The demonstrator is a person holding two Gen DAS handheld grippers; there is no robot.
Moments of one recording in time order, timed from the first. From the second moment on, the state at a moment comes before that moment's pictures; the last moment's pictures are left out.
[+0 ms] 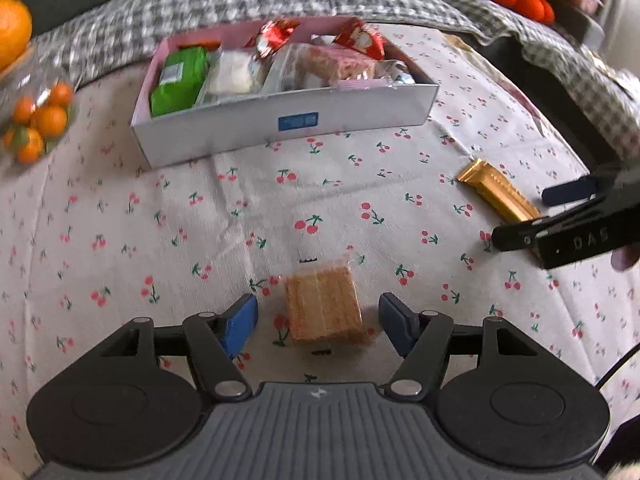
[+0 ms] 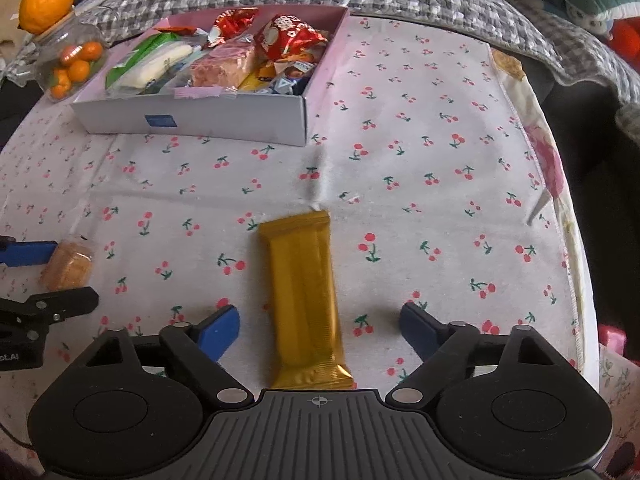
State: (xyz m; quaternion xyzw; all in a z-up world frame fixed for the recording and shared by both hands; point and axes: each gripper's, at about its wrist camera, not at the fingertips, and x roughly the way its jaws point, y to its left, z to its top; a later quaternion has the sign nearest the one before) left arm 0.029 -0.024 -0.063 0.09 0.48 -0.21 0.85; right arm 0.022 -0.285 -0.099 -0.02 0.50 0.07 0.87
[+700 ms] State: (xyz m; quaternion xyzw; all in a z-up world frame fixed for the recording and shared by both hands) left arm 0.028 -0.026 -0.058 0.07 0.48 -0.21 0.85; right arm 0.020 -0.279 -0.088 0.06 0.49 0.10 0.86
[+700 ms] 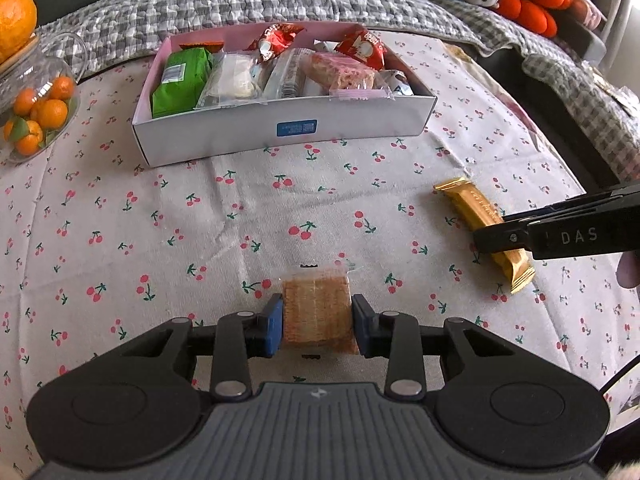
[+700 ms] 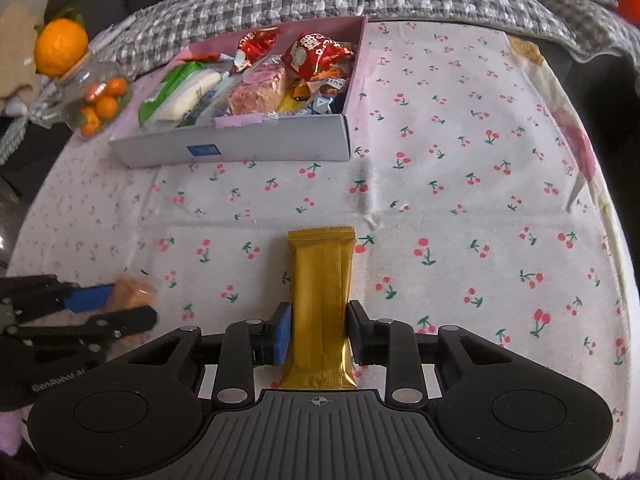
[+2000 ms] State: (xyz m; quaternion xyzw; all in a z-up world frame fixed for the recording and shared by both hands) left arm 0.086 -0.028 -0.017 0.00 0.42 -0.18 0.89; right arm 0.084 -0.264 -0.030 0.18 0.42 0.12 0.88
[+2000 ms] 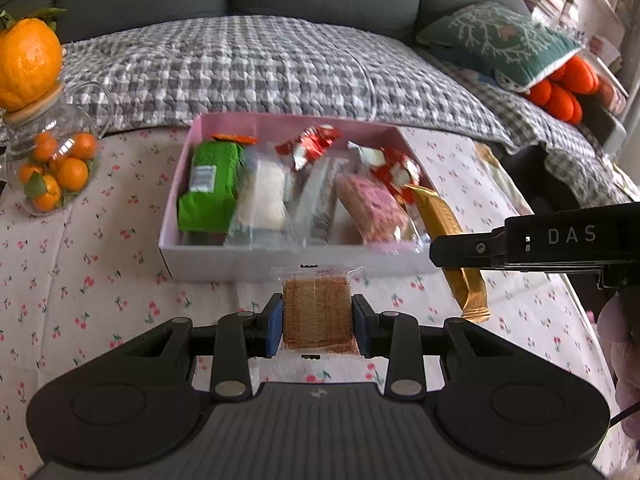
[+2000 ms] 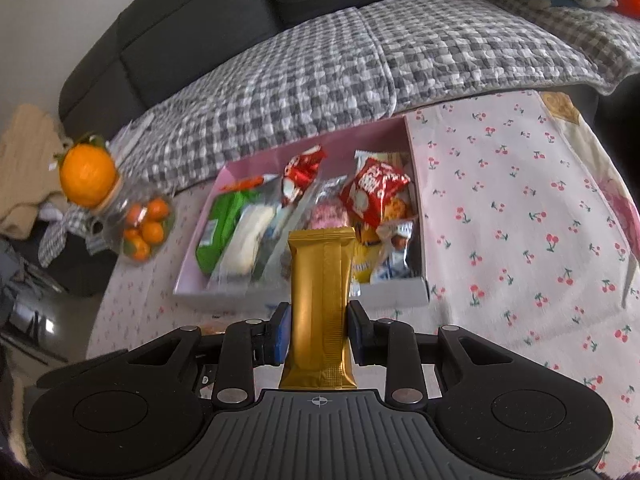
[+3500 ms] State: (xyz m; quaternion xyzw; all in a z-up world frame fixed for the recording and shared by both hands) left arm 0.132 -0.042 -0.022 -0.01 0.36 -0.14 0.92; right arm 0.206 -0.270 -0.054 0.25 0.36 0.11 0.89
